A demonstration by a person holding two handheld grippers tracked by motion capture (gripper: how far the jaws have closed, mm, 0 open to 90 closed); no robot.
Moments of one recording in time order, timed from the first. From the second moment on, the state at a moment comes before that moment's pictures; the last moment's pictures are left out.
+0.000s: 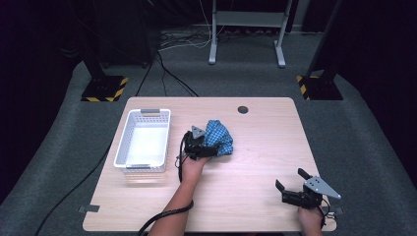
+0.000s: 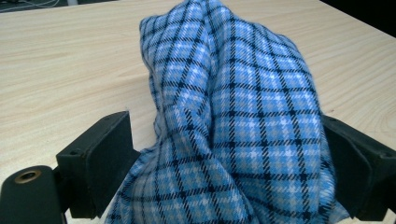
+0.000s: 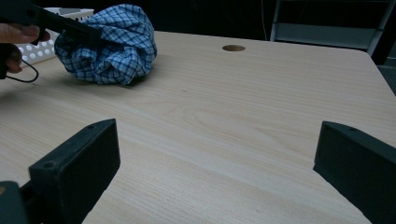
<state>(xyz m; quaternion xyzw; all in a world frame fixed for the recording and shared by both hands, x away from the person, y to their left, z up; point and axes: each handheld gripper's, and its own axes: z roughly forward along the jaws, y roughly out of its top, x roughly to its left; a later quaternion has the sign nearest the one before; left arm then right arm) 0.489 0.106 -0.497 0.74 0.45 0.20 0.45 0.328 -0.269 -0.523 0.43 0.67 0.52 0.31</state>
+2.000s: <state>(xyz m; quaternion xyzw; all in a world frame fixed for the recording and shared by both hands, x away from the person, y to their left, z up) 0.463 0.150 -0.402 0.69 0.42 0.27 0.52 0.328 -0.269 -0.523 0.44 0.66 0.52 0.31</state>
